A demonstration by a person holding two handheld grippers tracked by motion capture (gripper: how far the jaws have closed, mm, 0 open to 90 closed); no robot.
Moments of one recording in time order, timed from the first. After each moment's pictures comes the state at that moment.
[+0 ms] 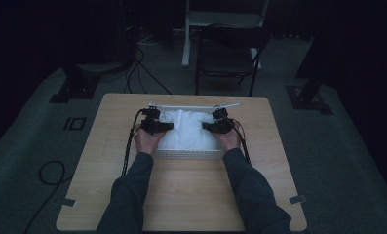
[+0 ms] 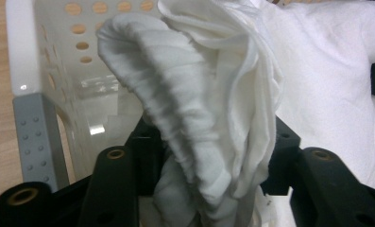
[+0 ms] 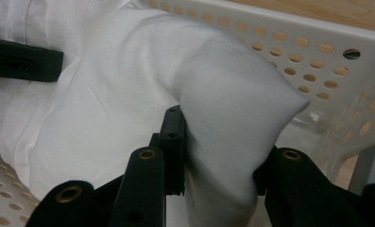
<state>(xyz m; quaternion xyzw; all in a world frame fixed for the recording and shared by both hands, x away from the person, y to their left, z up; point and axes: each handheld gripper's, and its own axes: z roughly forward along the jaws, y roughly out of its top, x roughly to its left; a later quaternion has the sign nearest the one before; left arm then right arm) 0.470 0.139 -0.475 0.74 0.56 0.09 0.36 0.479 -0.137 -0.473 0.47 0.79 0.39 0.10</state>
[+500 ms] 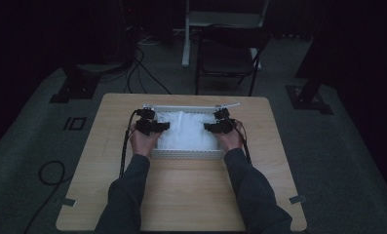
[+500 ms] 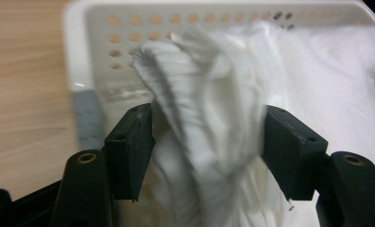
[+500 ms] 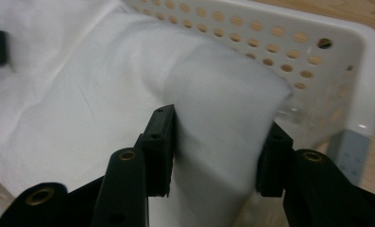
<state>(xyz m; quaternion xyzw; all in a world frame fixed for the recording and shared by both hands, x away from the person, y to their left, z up) 0.462 0.156 -0.471 0.72 0.56 0.13 0.38 0.481 -0.143 -0.475 0.49 0.78 0.36 0.12</state>
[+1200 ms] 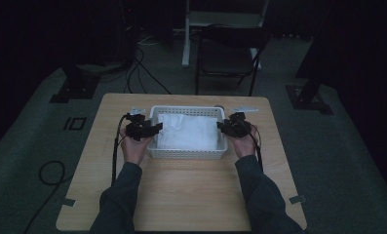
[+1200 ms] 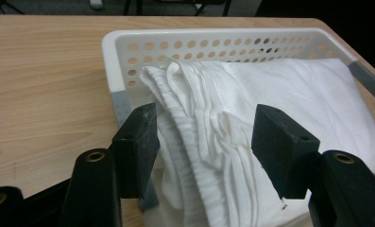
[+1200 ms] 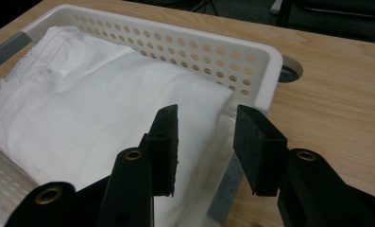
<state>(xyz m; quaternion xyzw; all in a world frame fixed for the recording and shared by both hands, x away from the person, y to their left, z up) 0.423 0.179 -0.462 0.71 0.53 0.17 0.43 0.446 -0.185 -0.458 0.48 0.75 0.41 0.18</state>
